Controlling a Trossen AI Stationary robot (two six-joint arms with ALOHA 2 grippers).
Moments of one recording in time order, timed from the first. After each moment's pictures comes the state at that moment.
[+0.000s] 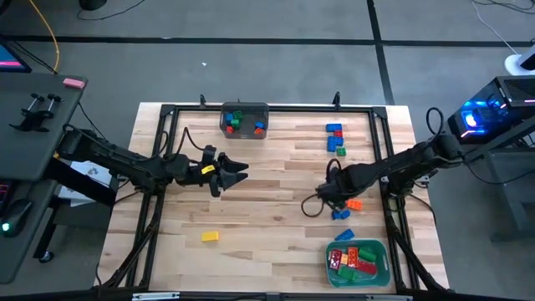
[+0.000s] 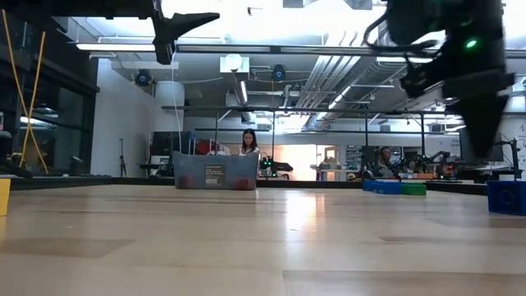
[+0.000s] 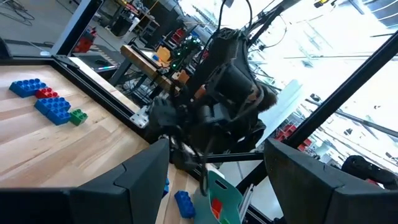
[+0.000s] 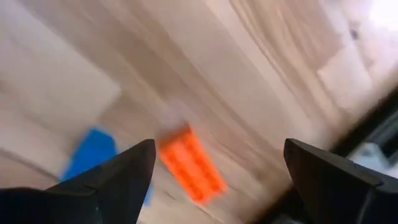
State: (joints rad) left arm -0.18 1.11 0.47 0.73 -0.27 -0.68; right arm 0.25 1.48 0.95 -1.22 0.12 1.00
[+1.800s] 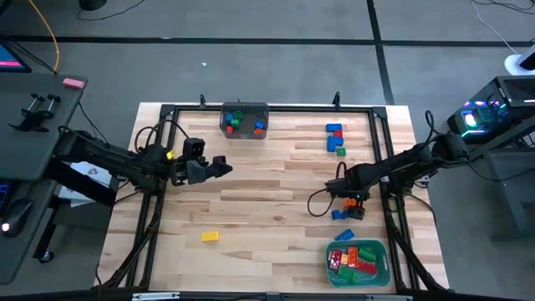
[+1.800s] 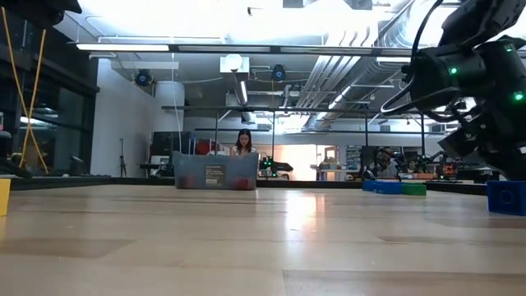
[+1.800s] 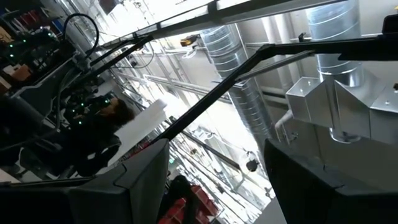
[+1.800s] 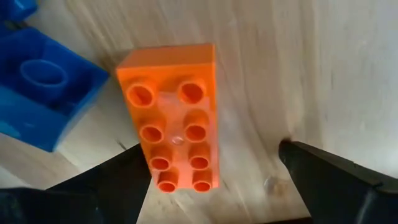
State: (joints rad) left arm -0.15 1.04 0.47 1.12 0.07 -1.01; right arm 0.14 1.43 0.59 -0.94 -0.17 0.45
